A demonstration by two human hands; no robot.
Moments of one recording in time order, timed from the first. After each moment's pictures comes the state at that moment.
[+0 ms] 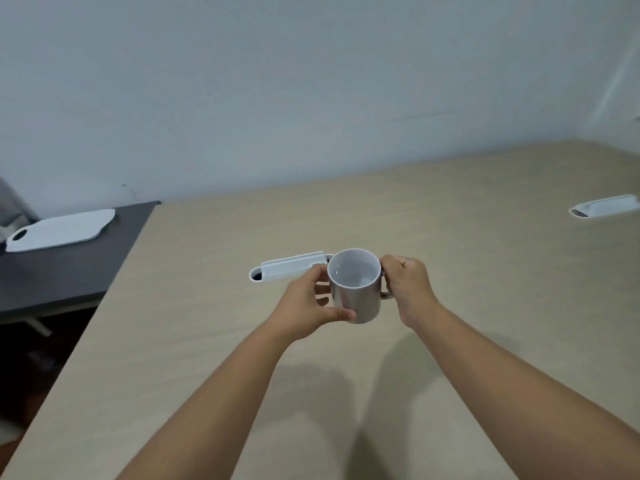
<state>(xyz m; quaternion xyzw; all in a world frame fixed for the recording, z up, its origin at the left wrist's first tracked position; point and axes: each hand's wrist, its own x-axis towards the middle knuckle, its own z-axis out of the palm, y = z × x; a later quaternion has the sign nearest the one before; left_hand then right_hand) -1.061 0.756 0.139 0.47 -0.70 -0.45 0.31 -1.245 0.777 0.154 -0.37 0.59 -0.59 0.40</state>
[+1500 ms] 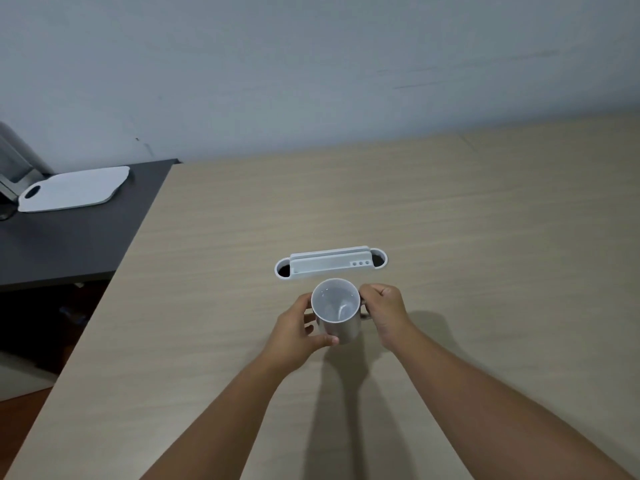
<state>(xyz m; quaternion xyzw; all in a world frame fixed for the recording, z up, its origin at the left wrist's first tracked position) -0.985 0.634 0.016 0.58 -0.61 -0.46 0.29 -1.163 0.606 0.017 -0.35 0.59 -0.50 0.53</state>
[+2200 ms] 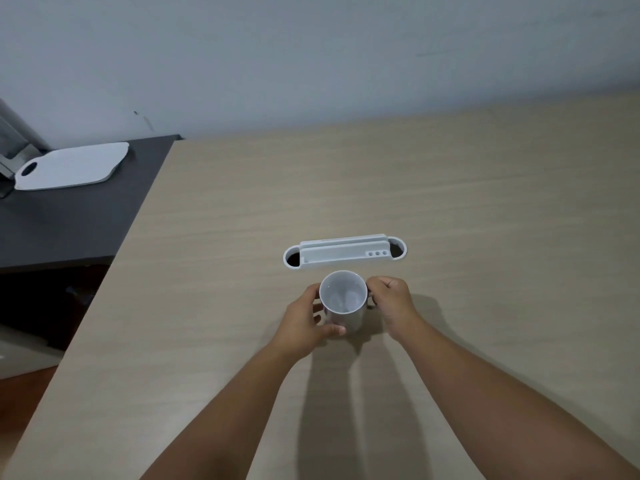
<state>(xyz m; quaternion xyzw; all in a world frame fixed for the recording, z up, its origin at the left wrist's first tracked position) -0.975 0.596 -0.023 0.59 -0.59 -0.48 0.28 -1.153 0.566 -0.030 -0.35 0.62 -0.47 0.52</state>
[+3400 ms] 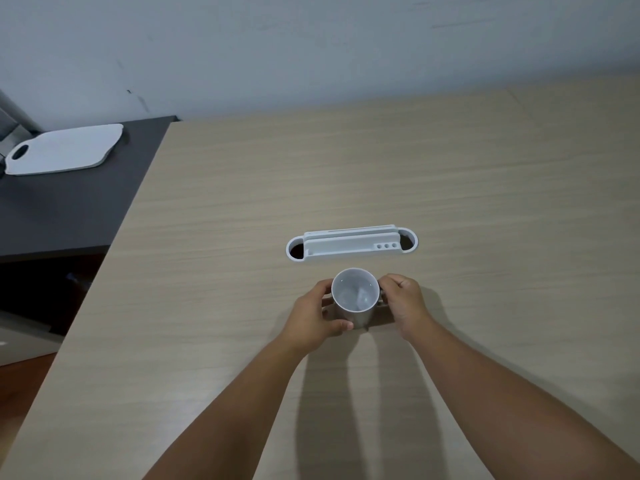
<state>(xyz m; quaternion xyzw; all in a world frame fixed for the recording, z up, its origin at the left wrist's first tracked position) -0.974 0.579 -0.050 0.58 -0.57 -0.52 0.27 -1.159 0.553 -0.066 -0.33 0.64 -0.45 0.53</state>
